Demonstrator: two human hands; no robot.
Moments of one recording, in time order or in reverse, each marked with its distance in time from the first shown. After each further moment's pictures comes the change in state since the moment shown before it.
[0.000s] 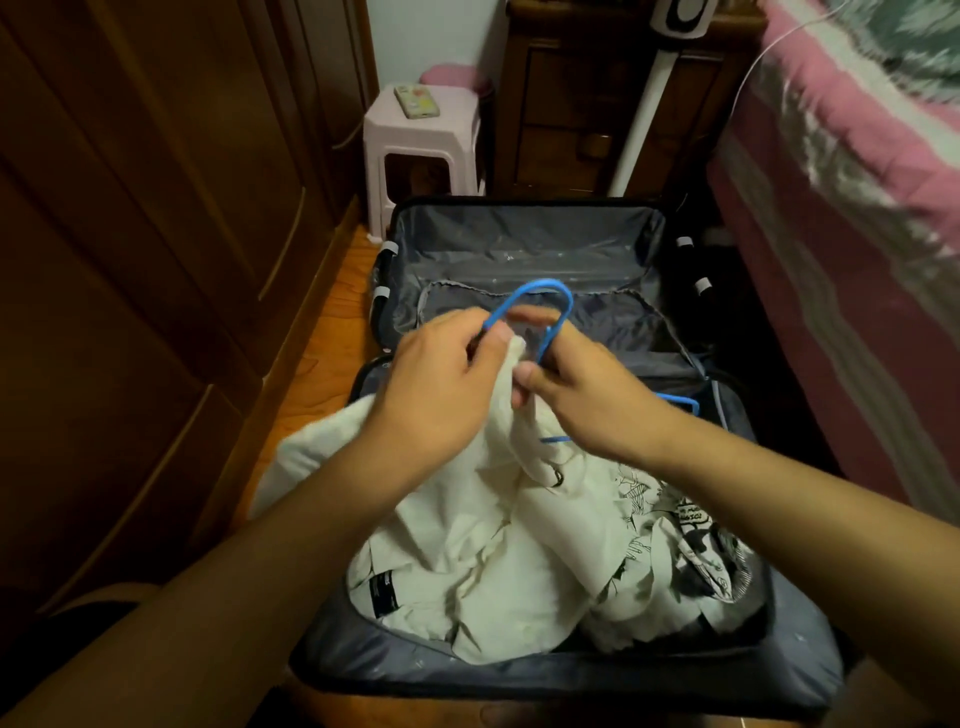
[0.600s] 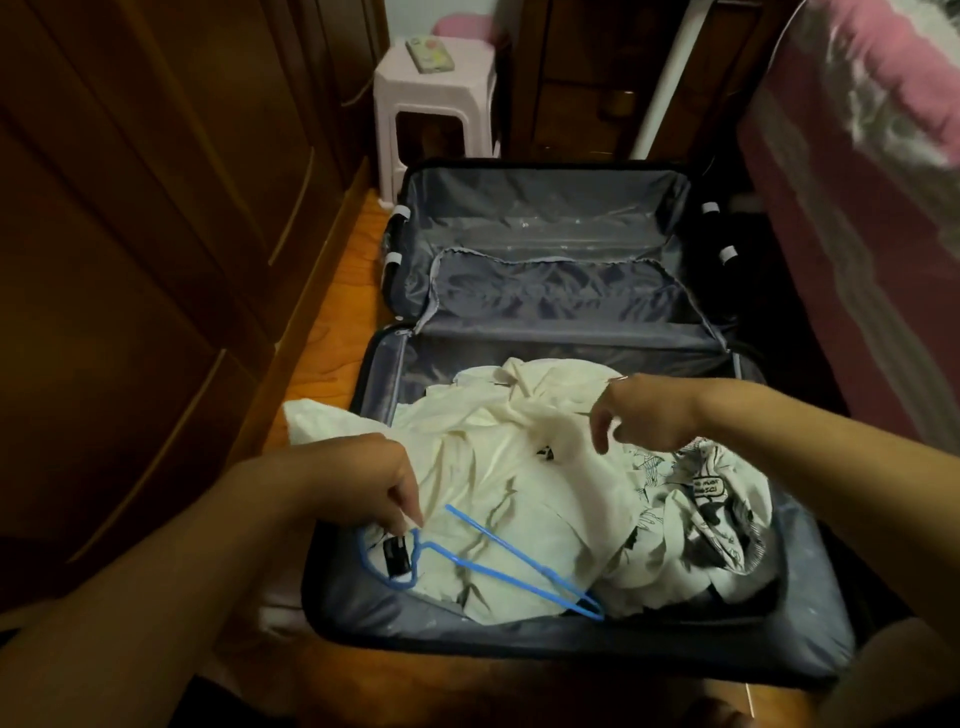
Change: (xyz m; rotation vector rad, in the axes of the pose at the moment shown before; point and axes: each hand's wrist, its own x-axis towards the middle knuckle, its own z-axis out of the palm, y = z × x) left_hand -0.044 -0.112 -0.031 0.494 -1.168 -0.143; right_hand 0.002 0.086 -0.019 -0.764 -0.774 0.237
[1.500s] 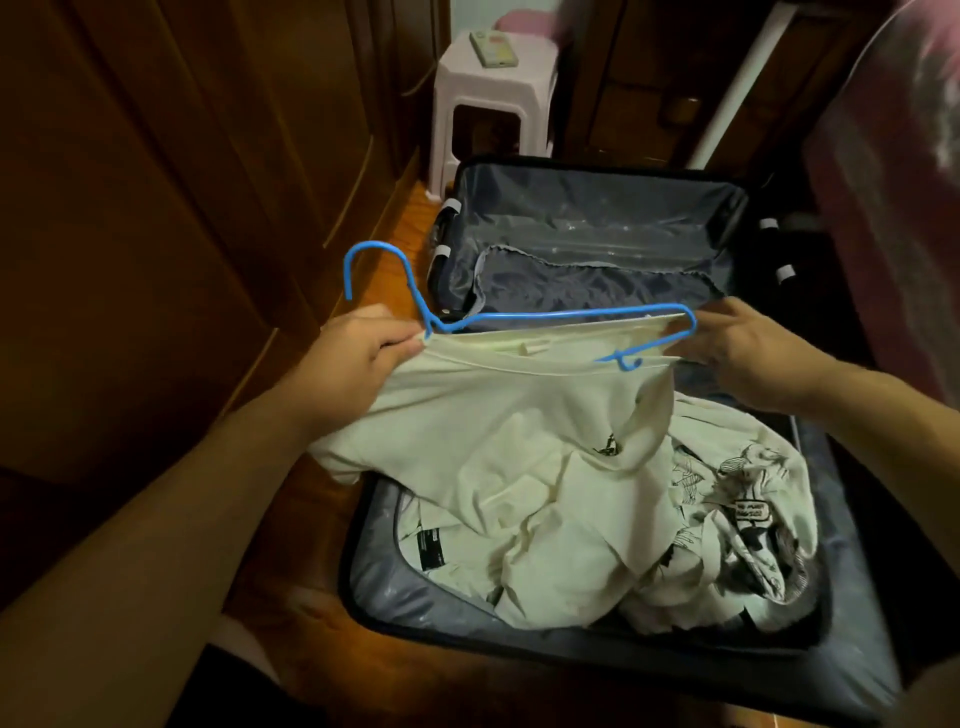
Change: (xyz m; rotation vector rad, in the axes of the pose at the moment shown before) left_hand -0.027 -0.059 -0.033 -0.248 1.000 0.043; right_hand 0.014 0.067 -0.020 -0.365 0.672 -0.209
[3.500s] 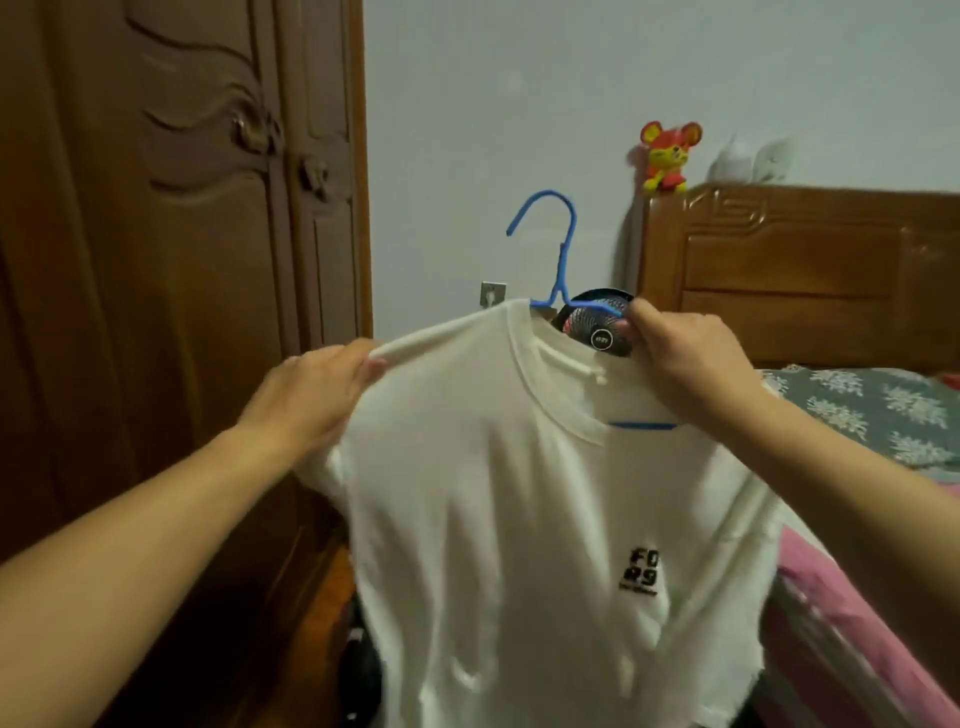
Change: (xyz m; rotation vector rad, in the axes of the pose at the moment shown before) left_hand 0.190 0.238 -0.247 0.516 0.508 0.226; right_hand 0.004 0.082 -0.400 -0.299 0.967 0.417
